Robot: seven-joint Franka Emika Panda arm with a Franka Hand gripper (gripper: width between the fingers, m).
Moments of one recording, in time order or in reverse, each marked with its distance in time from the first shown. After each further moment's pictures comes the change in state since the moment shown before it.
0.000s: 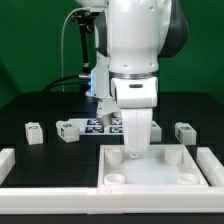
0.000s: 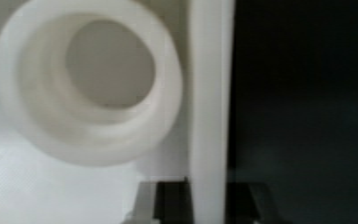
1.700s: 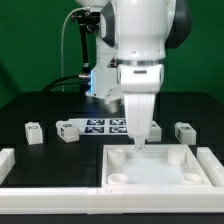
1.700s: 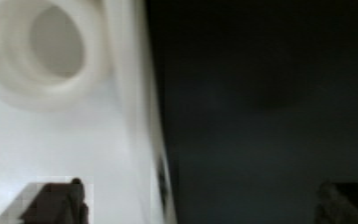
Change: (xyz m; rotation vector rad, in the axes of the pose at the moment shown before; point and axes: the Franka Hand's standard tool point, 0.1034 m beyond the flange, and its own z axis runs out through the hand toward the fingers) arm 0.017 -0.024 -0.035 -0.039 -0.006 0.154
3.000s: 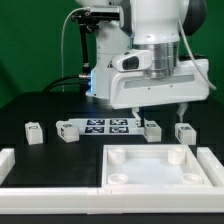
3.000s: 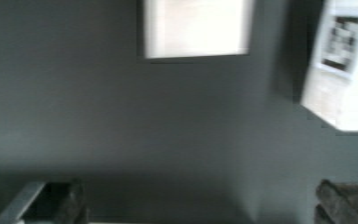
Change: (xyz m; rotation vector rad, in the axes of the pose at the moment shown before) arm 0.039 -0.044 -0.005 0.040 0.060 1.364
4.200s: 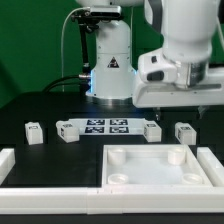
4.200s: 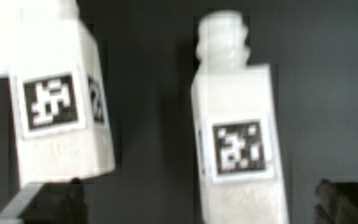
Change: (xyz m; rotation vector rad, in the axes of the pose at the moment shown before) arm -0.019 -0.042 0.006 -0.007 -0.539 0.074
